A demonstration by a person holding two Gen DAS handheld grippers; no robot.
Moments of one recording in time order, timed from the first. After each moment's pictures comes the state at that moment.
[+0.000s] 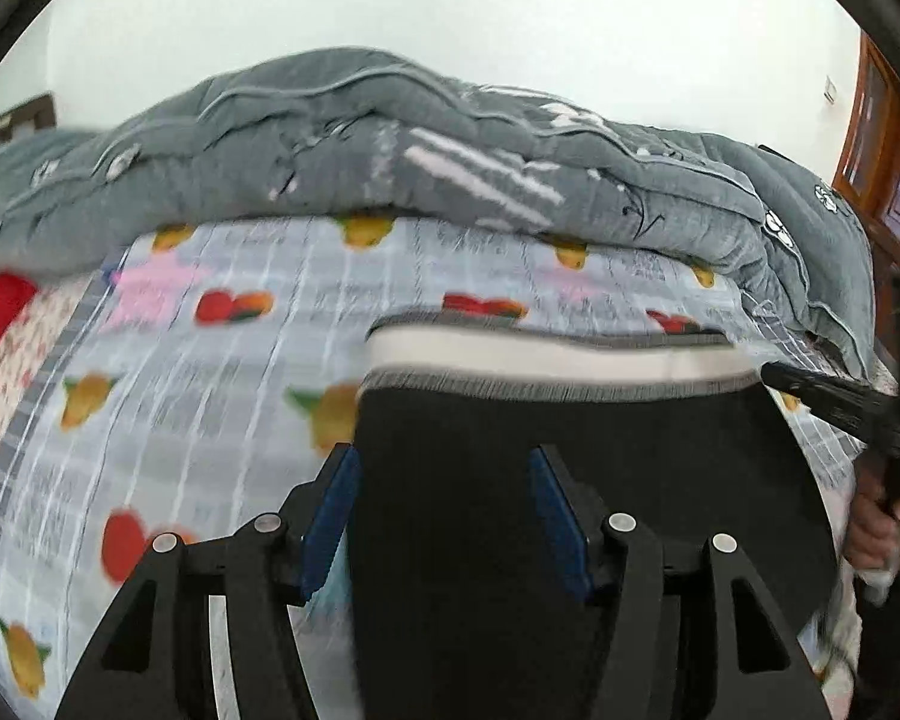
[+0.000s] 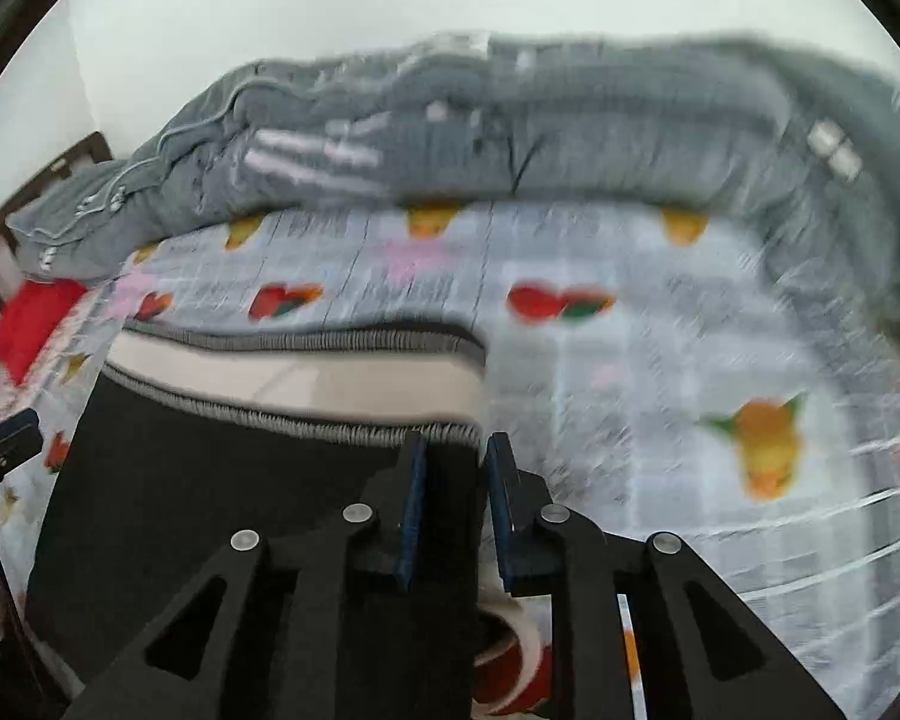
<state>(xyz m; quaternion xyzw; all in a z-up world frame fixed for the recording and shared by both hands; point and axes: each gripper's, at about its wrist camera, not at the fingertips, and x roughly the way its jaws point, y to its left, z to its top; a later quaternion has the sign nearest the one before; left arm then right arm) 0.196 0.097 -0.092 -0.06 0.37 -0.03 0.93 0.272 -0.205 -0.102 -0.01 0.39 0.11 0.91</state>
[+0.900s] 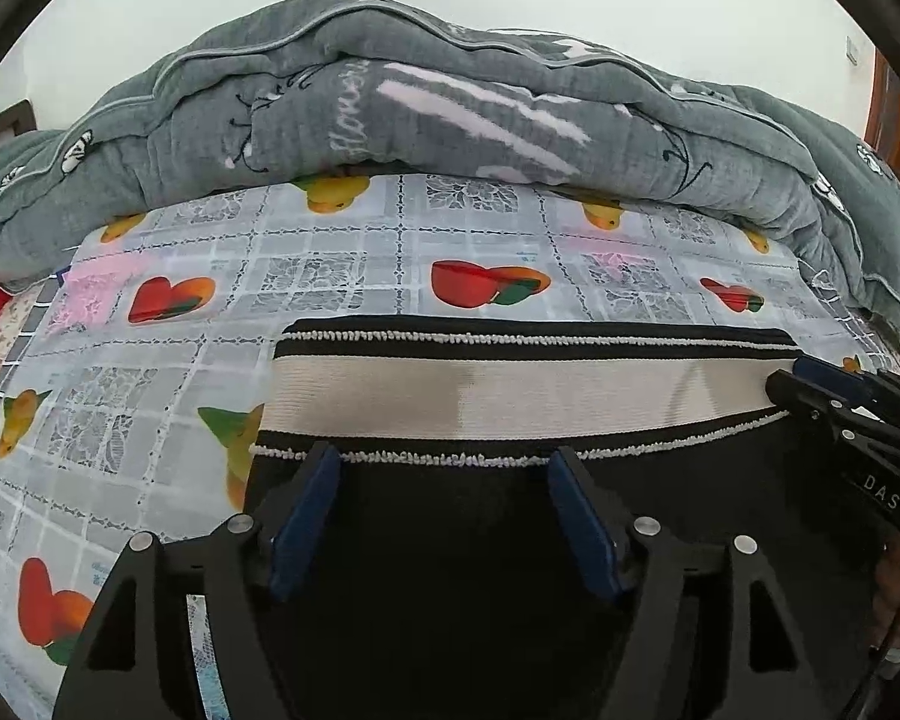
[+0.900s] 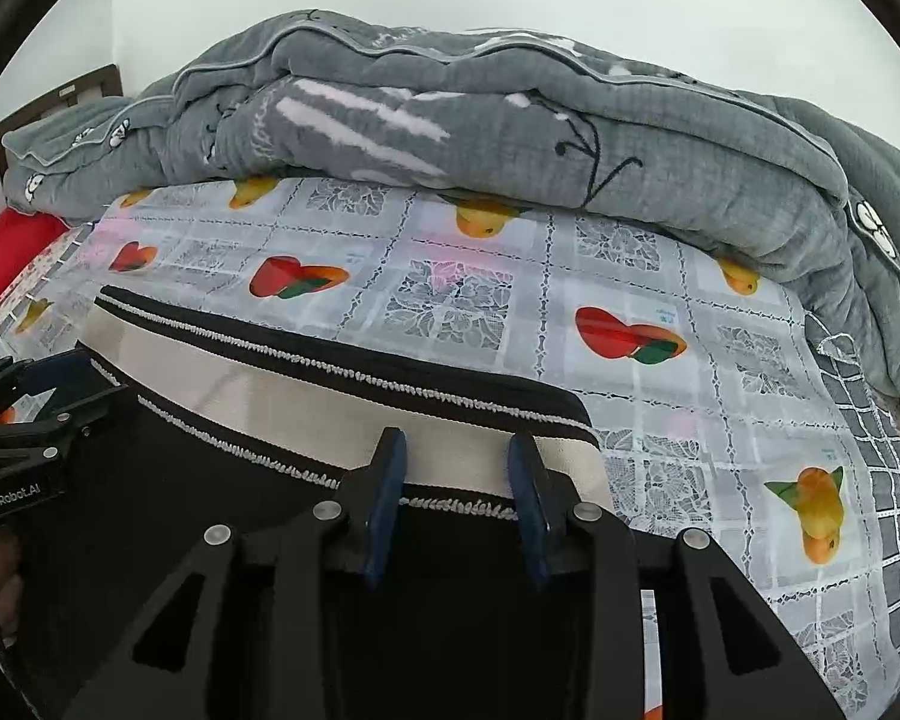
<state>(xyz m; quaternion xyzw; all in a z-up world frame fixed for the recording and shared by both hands) 0.257 0.068 -0.152 -0.03 0.39 -0.01 0.92 0.300 -0.143 -0.138 -0.09 0.38 0.11 0.91</state>
